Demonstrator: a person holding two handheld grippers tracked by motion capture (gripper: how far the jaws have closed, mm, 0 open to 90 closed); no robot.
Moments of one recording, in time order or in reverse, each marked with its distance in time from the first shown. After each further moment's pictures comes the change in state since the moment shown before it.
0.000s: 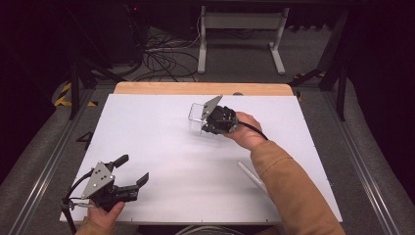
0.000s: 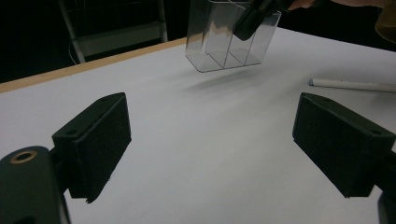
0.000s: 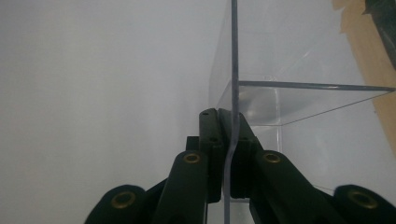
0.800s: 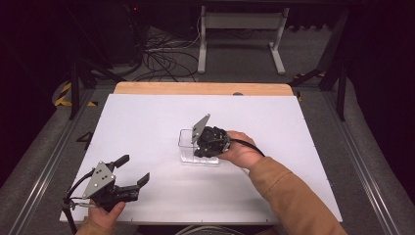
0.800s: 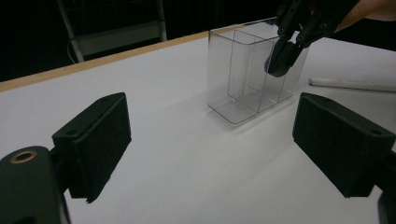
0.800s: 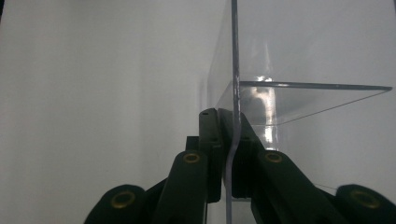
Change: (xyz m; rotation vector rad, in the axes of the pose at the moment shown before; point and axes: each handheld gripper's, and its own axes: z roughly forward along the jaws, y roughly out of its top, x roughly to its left) left arm -0.001 0.000 0.001 0.004 -0.006 -0.006; right arm 0.058 0.011 0.009 0.055 0.203 -0.042
